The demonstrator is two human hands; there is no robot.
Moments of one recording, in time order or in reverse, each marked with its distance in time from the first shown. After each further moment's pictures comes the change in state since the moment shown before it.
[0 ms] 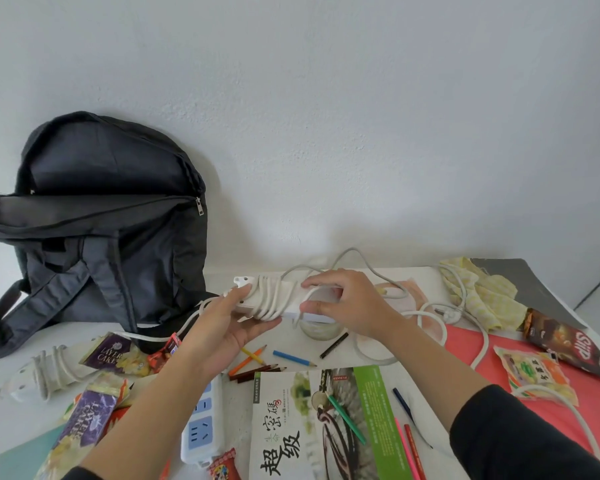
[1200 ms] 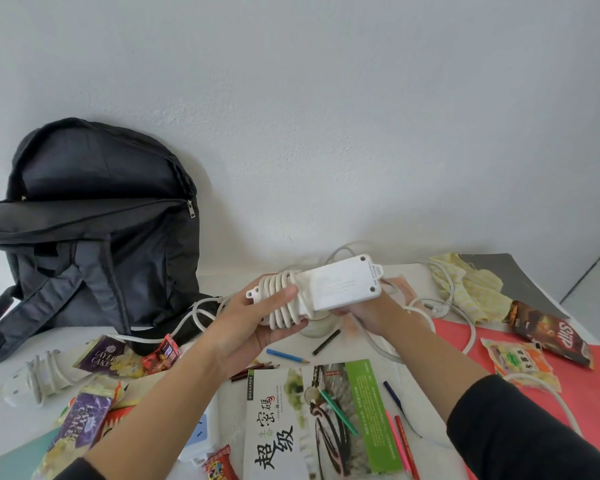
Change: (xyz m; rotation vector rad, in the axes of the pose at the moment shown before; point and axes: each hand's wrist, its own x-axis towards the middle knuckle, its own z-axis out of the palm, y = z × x) left_hand -0.037 -0.003 0.049 0.205 -0.269 0.010; right_hand -0.010 0.018 -0.013 0.506 -0.041 0.258
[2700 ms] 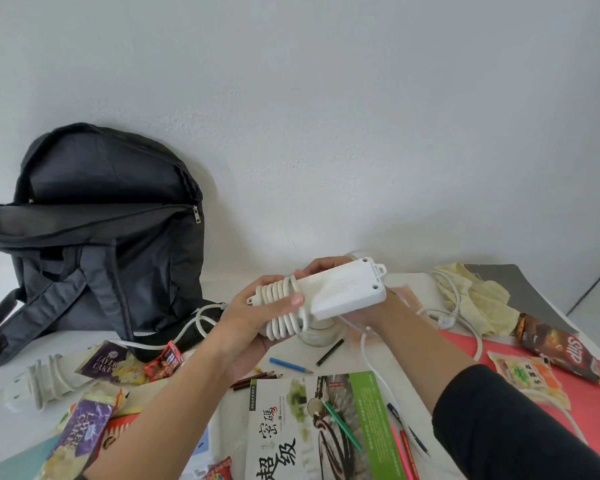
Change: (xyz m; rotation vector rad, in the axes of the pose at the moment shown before) left_hand 0.003 0.007 -0.001 0.054 0.018 0.066; right_hand 0.030 -0.025 0.009 0.080 -0.228 -0.171
